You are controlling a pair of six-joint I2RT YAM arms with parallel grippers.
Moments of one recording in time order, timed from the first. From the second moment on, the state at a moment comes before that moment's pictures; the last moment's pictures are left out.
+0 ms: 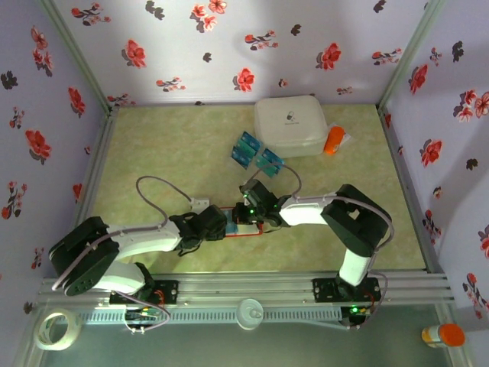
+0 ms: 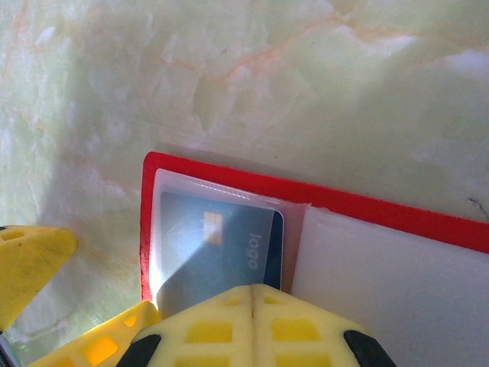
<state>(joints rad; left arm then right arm) -0.98 1.37 0.54 -0.32 -0.40 -0.89 0.90 1.76 0.82 0.07 -0.24 0.83</state>
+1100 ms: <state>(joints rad) -0.98 1.33 0.49 -0.27 -0.40 -0.89 0.95 1.73 0.80 0.02 -0.24 0.85</state>
